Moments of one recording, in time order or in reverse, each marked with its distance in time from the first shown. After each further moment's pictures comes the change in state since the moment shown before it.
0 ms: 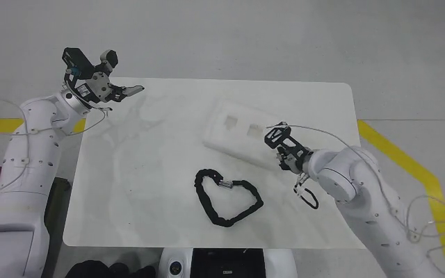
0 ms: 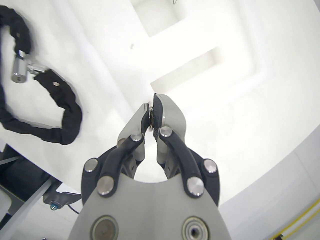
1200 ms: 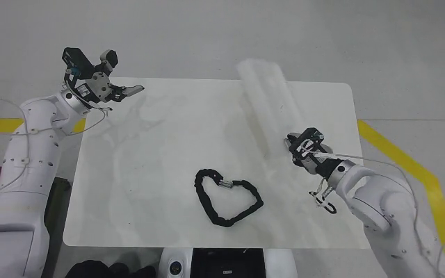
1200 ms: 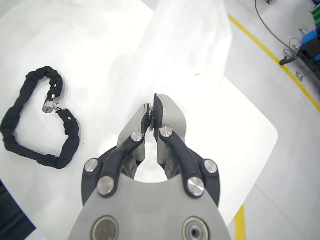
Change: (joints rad) left arm 0.000 0.000 0.000 0.000 0.000 0.000 0.000; right arm -0.333 0.041 0.257 -0.164 -0.235 -0.248 -0.635
